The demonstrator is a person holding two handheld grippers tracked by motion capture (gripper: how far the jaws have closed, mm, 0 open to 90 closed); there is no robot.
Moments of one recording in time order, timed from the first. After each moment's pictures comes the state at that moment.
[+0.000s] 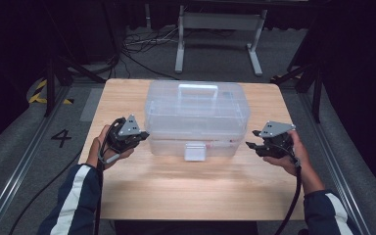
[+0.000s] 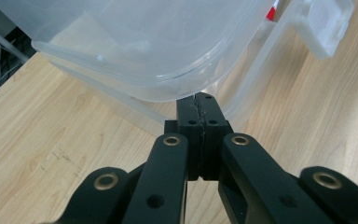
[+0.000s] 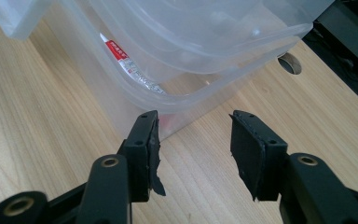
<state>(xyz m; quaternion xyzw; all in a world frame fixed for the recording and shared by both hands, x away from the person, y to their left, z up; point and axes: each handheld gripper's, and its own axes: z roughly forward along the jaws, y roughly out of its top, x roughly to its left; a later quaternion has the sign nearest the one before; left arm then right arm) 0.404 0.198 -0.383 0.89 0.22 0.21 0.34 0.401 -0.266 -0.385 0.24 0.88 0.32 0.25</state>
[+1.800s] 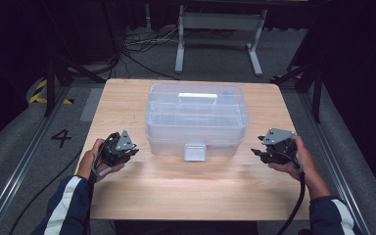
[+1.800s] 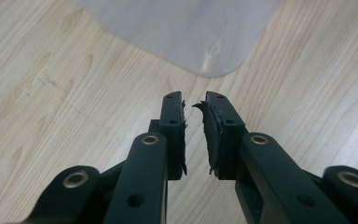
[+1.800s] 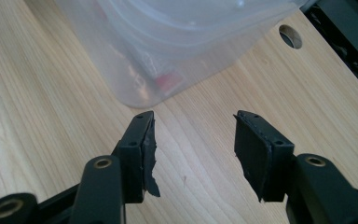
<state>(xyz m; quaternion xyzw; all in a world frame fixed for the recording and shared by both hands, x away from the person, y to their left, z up) 0.388 0.225 -0.429 0.91 0.24 0.21 0.26 0.391 -0.279 -0.399 0.23 0.90 0.27 0.26</state>
